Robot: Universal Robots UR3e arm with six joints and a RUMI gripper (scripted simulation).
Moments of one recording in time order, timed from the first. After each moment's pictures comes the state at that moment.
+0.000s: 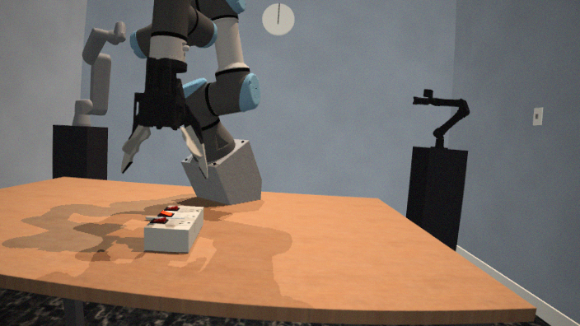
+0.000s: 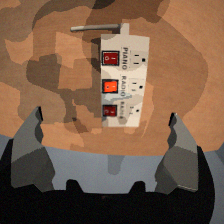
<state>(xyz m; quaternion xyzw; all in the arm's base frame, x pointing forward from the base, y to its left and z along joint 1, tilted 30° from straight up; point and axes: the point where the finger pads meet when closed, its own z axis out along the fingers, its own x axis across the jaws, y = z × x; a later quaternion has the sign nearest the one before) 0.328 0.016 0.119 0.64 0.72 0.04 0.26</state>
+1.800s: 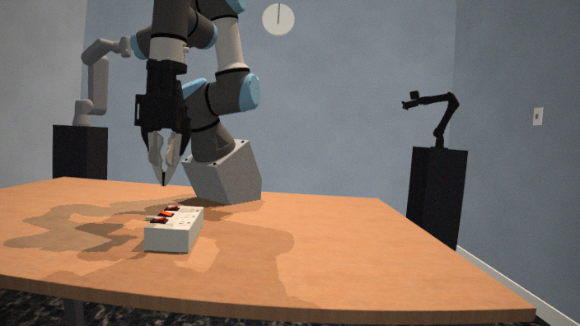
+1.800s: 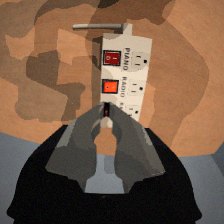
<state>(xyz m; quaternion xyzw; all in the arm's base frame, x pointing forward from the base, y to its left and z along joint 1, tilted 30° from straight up) 0.329 0.016 0.116 0.62 0.74 0.04 0.26</state>
